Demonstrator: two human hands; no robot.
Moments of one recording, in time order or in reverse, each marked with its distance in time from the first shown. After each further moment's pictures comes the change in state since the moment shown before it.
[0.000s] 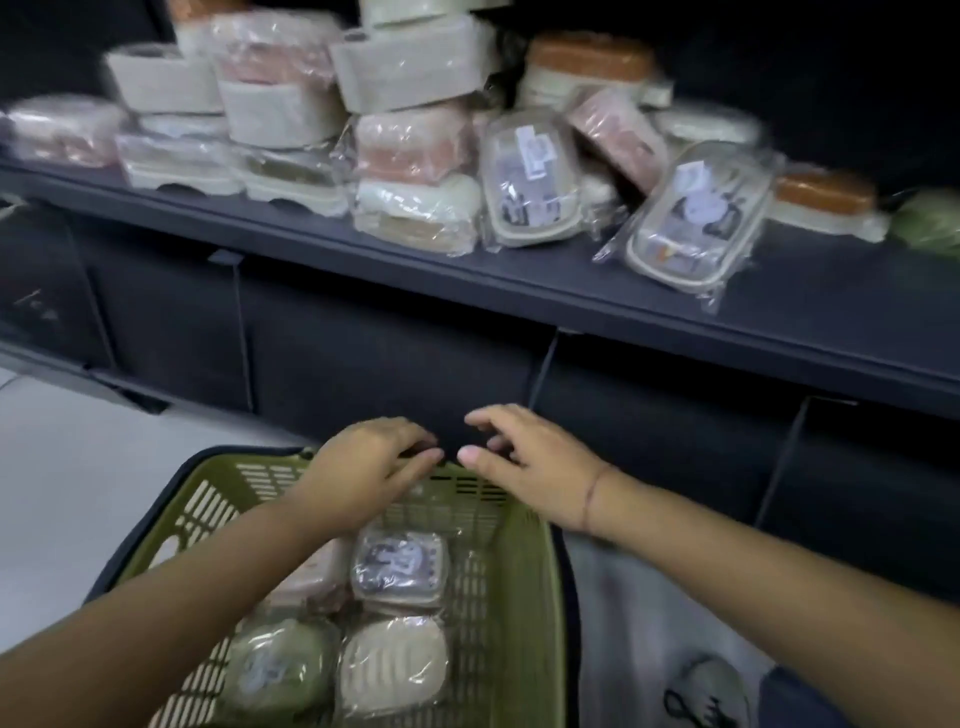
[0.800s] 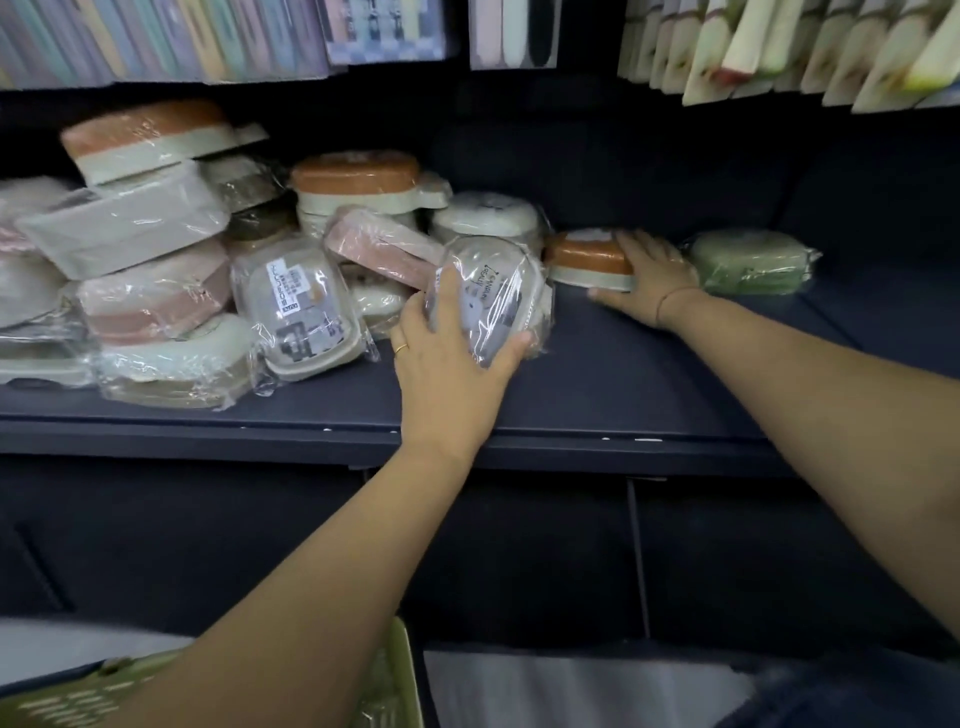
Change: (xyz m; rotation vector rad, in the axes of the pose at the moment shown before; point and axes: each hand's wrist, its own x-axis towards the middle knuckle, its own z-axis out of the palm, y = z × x) left_hand 0.221 0.220 -0.004 -0.348 0.568 -0.045; right_hand 0.042 0.219 -0.329 -0.512 0.592 0.456
